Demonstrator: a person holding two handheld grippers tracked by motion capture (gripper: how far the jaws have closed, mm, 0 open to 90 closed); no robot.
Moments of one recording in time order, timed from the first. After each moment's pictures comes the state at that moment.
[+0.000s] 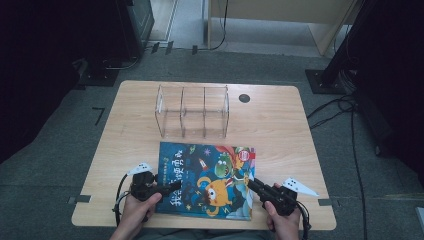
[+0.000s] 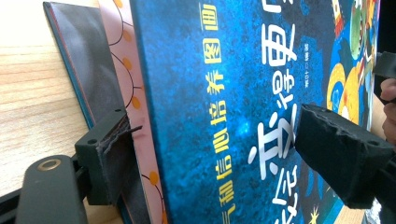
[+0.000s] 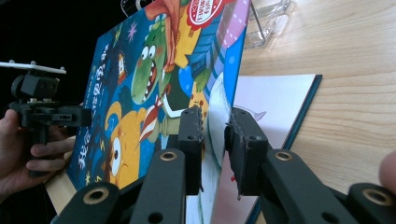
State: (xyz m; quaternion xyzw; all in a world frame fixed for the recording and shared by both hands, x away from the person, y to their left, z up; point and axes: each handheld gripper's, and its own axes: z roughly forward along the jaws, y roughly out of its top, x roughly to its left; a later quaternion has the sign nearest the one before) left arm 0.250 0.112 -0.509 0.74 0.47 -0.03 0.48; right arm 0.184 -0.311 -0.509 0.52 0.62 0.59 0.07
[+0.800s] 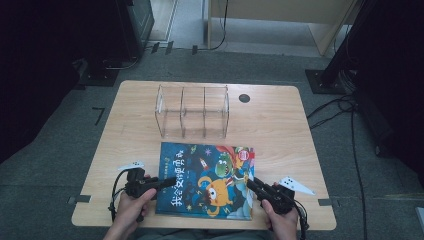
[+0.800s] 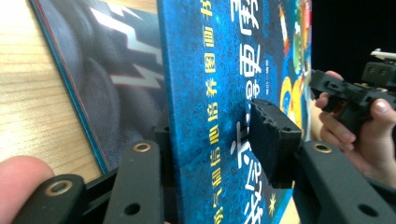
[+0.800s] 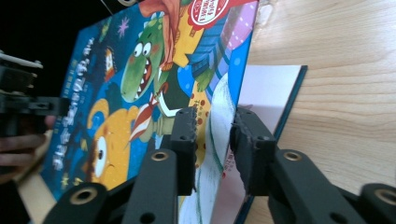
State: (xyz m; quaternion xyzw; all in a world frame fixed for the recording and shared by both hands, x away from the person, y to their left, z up) left arm 0.259 0.131 -0.509 0.70 0.48 -0.13 0.51; right arm 0.188 -0.305 -0.512 0.54 0.63 0.55 0.09
